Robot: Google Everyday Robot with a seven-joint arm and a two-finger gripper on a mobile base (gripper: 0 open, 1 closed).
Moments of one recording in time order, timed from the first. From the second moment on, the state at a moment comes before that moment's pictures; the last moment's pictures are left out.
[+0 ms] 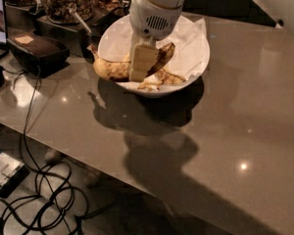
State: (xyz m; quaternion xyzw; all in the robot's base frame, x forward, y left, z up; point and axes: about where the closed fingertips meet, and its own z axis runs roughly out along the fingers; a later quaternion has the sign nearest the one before) arm 0.536 0.011 0.966 -0.71 0.68 0.03 0.17
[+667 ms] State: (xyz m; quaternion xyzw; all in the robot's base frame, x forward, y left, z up) arm 0.494 0.052 0.990 -0.76 0.63 0.05 0.18
